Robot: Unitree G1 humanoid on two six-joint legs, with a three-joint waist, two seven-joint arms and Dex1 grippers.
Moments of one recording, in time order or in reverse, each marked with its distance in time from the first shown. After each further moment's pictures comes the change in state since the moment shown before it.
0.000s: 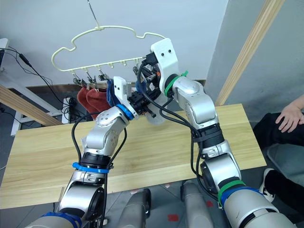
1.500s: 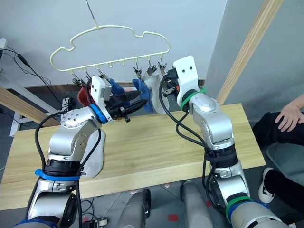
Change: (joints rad) left arm 0.105 0.269 0.025 -0.238 -0.029 0.171 -0.166; right arm 0.228 -0.066 -0.013 -0.349 0.002 0.183 -0.127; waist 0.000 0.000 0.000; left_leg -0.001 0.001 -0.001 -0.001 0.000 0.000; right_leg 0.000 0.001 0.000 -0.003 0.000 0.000
